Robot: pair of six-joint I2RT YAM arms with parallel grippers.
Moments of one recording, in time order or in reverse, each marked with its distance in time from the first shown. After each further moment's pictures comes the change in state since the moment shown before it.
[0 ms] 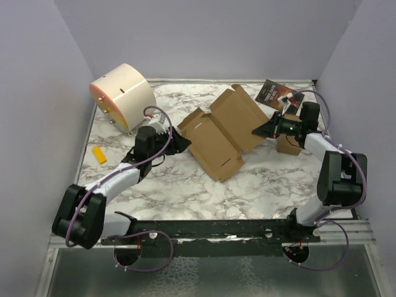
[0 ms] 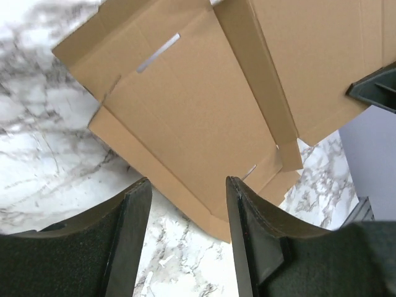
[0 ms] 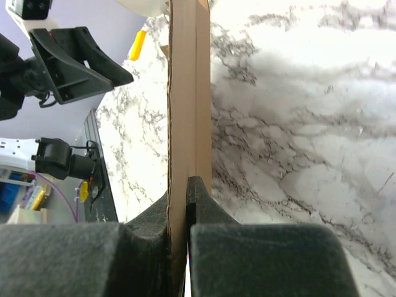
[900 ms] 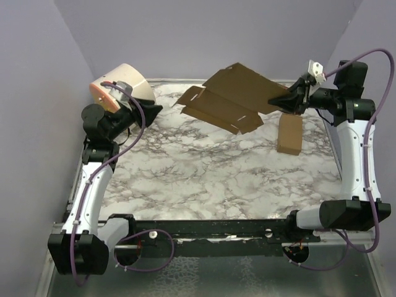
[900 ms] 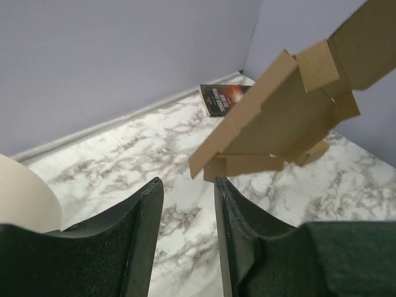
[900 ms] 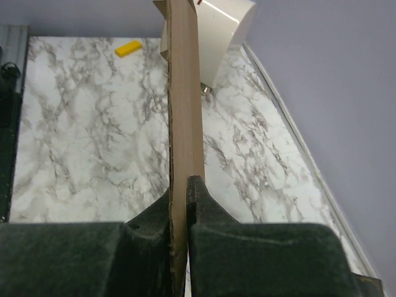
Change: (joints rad) left arm 0.373 -0.296 0.423 -0.211 0.405 0.456; right arm -0.011 -0.262 0.742 -0.907 -0.164 -0.933
